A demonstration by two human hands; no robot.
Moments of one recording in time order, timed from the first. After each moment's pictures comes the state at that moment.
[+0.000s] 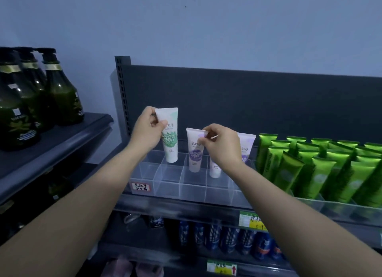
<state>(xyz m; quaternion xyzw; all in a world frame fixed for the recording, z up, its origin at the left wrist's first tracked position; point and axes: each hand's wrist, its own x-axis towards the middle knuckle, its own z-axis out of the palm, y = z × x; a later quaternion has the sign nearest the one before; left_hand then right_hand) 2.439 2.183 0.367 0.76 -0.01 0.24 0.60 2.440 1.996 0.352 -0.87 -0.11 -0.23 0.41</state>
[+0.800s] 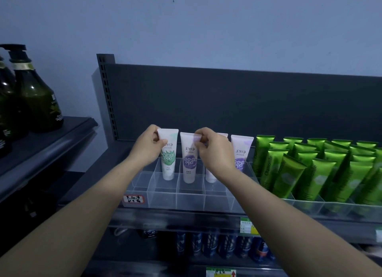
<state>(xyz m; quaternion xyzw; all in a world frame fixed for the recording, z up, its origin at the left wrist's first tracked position) 2.479 2.192 0.330 0.84 -0.02 0.13 0.52 2.454 2.006 0.340 -0.91 -0.09 -0.23 0.34</state>
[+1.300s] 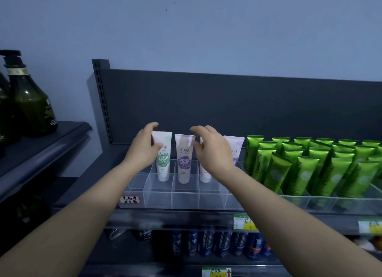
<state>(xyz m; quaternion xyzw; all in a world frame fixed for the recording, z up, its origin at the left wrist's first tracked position) 2.466 2.189 0.337 0.90 -0.04 0.17 0.40 2.440 1.998 0.350 -0.92 -0.14 -0.28 0.23</state>
